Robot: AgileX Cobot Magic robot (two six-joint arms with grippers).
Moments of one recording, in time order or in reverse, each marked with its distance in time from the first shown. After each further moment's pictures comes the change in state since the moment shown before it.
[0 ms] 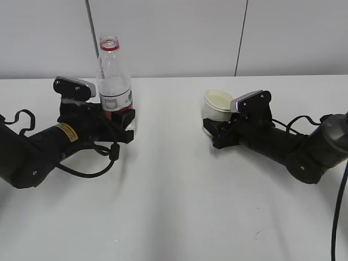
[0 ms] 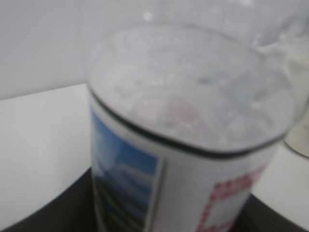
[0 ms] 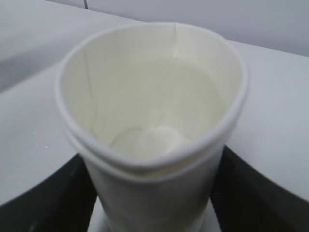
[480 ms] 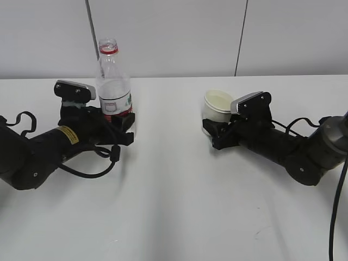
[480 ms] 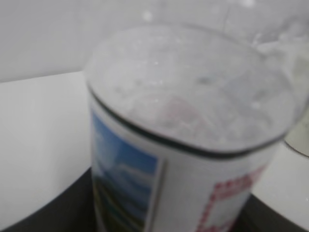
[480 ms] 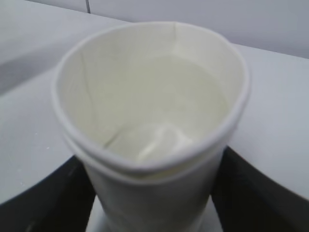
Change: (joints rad) left arm 0.000 0.014 0.001 -0.002 0.014 -0.040; right arm 0.000 0.015 0.000 0.002 -0.031 -0.004
